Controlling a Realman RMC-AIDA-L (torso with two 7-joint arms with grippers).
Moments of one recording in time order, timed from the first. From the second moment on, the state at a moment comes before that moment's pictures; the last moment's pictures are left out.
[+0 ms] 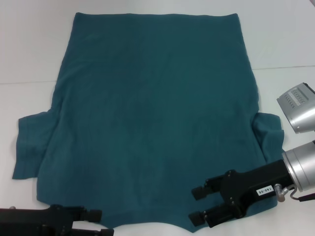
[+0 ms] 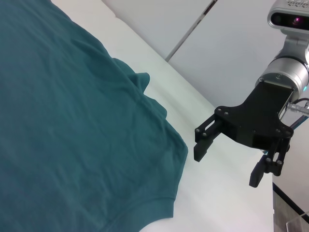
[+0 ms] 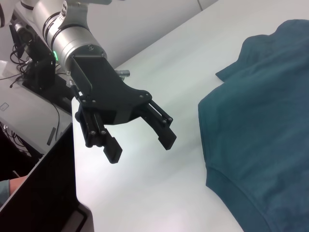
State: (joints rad) left arm -0.43 -2.12 0.70 0.84 2.21 1.82 -1.79; right arm 0.60 2.08 -0.89 -0.78 -2.19 -1.72 1.75
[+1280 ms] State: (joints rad) left arm -0.52 -2.03 0.38 0.76 2.18 1.52 -2.37; right arm 0.79 1.85 -0.71 -0.60 -2.20 -1.36 2.48
